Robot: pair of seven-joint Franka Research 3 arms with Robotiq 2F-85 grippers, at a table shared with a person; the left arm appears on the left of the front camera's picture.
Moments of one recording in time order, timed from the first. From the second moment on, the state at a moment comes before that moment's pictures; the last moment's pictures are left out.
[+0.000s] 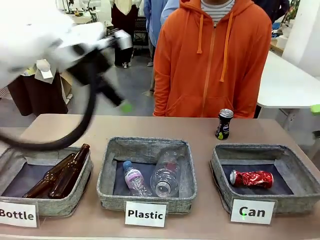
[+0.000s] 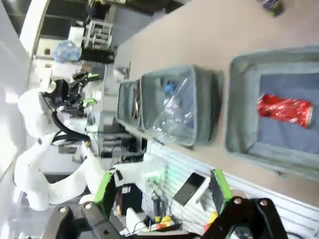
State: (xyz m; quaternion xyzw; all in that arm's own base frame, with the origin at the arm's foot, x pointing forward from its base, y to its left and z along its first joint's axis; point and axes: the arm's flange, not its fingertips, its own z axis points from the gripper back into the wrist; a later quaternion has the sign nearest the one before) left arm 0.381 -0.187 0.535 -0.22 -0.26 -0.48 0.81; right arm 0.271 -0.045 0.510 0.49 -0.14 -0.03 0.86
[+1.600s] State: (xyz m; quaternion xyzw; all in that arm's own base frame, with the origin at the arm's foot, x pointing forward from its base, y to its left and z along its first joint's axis) left arm 0.307 -0.057 0.488 -0.32 -0.25 -0.37 0.83; right arm 0.294 0.035 0.470 0.55 0.03 -0.02 0.84
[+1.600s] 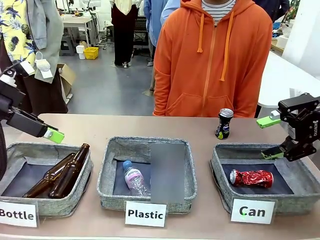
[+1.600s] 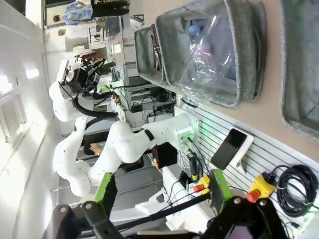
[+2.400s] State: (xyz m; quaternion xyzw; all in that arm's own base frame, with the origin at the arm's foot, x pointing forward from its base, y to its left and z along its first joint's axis) left arm 0.307 -0.057 0.488 -0.32 -0.25 -0.37 0.83; right arm 0.294 0.035 0.470 0.55 0.03 -0.02 0.84
